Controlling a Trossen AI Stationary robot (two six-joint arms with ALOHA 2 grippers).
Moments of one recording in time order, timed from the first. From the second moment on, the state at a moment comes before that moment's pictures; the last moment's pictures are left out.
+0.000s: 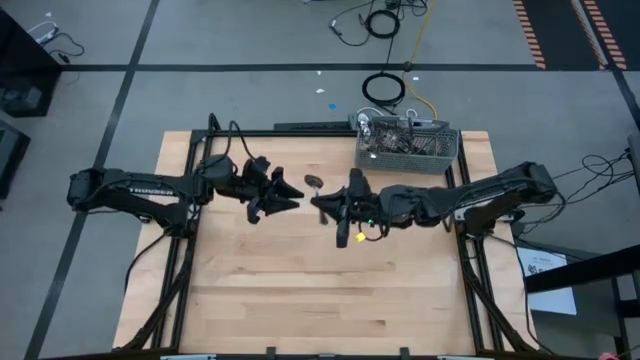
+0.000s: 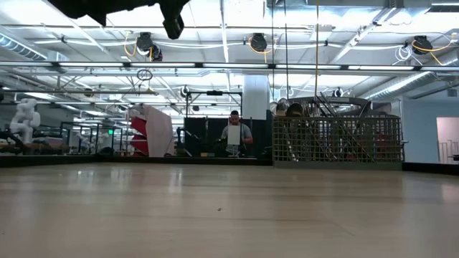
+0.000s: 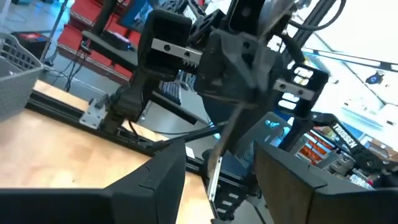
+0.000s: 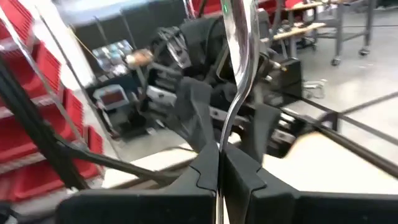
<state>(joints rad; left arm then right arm) 0.11 1.13 0.68 0.55 0.38 -0.60 0.22 1.49 1.25 0.20 0.41 0.35</state>
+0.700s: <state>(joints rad) 0.36 1.13 0.68 0.41 0.43 -0.63 0.04 1.17 1.25 -0.38 0.41 0.25</state>
